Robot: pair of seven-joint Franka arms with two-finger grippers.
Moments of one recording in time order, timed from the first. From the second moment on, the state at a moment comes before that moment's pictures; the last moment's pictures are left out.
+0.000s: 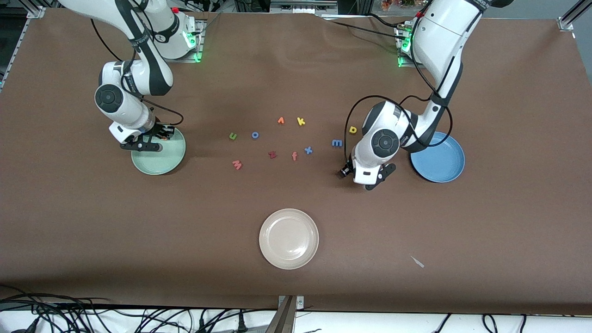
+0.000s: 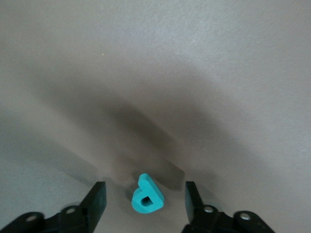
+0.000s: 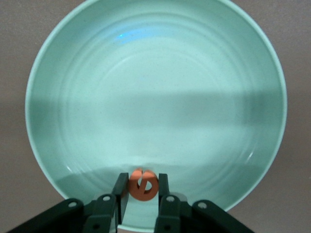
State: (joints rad) left arm -0.39 0.64 -0.12 -1.84 -0.13 2.36 -1.11; right arm 0.33 0.20 -0.23 -2.49 -0.02 2.56 0.15
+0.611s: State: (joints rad) left arm -0.39 0.64 -0.13 -1.84 -0.13 2.37 -1.11; right arm 0.34 0.17 -0.22 -2.40 -0.02 2.57 0.15
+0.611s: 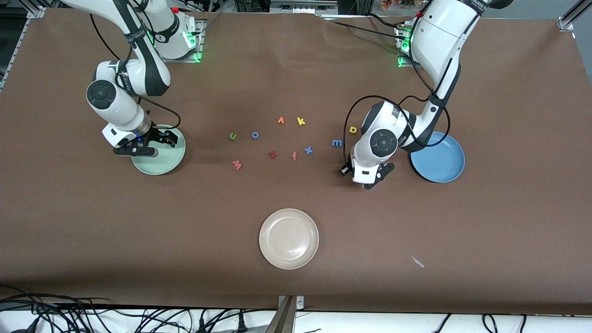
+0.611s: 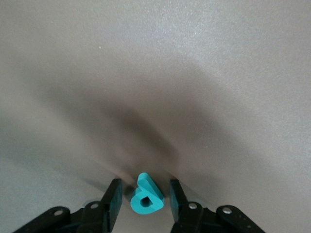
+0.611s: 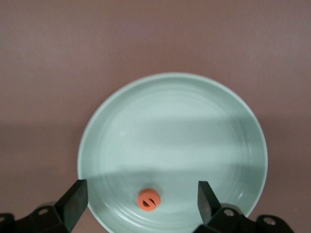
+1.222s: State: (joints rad) left arm -0.39 0.64 -0.13 -1.84 -0.13 2.37 -1.11; right arm 0.34 0.17 -0.17 -2.27 -0.02 2.48 0.18
